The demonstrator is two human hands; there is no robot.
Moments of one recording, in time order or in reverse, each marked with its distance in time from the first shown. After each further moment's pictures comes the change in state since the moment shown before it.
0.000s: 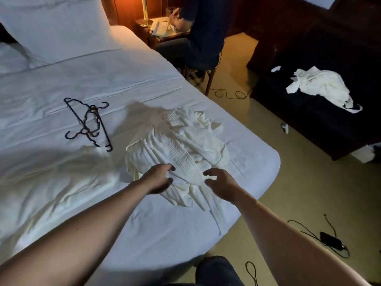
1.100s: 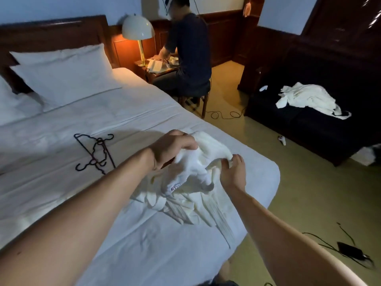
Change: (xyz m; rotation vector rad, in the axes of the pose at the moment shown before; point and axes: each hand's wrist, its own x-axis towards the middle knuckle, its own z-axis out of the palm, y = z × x) left_hand -0.098 0.162 -0.142 -0.714 -0.059 0.277; right_hand -0.014 -0.038 -0.027 0.305 0.757 -0.006
